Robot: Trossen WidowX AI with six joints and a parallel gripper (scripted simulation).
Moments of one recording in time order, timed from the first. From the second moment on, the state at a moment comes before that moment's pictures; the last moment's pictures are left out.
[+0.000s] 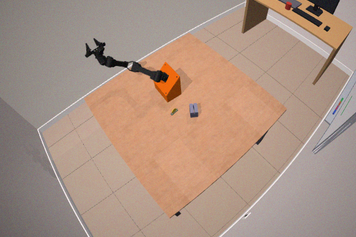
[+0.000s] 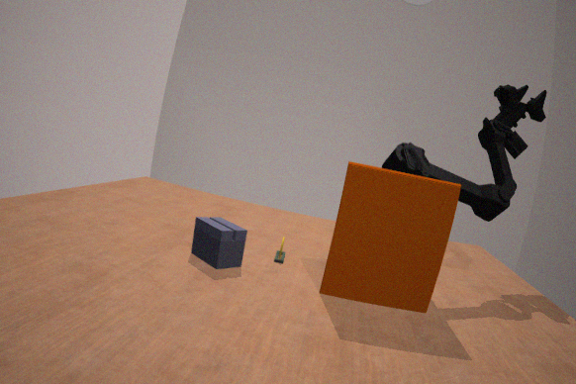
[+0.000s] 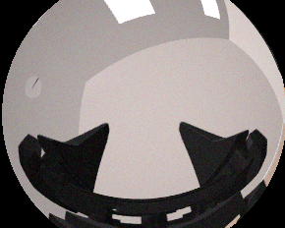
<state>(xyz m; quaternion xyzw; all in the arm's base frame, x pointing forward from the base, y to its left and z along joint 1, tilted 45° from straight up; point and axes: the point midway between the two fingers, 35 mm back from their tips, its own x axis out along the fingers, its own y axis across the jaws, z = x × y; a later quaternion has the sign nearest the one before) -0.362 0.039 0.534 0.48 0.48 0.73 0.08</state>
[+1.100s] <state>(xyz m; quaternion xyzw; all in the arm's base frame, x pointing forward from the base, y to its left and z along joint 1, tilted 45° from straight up) 0.079 0.045 0.616 0.51 0.46 0.11 -0.72</state>
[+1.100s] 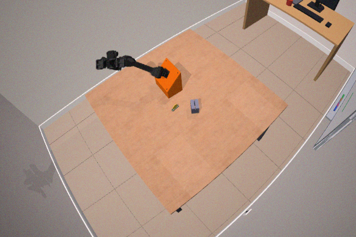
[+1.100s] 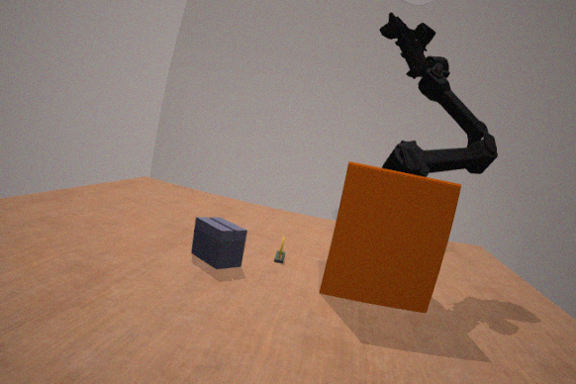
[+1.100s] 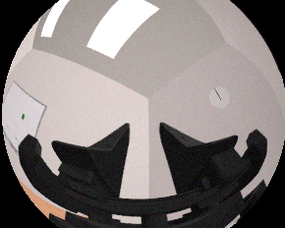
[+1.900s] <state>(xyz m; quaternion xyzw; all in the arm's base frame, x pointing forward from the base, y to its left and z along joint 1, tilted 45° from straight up) 0.335 -0.011 0.349 -0.01 -0.09 0.06 -0.99</state>
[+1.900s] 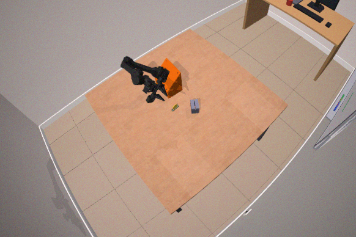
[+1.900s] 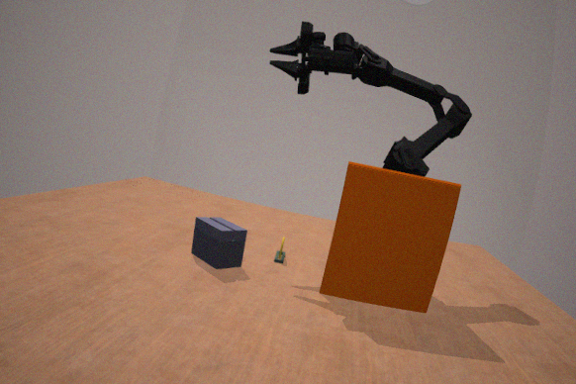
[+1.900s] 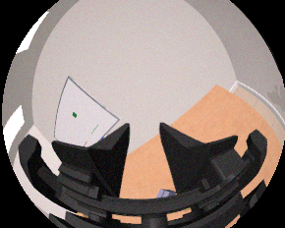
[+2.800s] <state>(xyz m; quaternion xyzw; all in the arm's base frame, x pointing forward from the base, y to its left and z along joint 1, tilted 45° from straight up) 0.244 -0.095 0.064 -0.28 -0.33 0.60 -0.68</state>
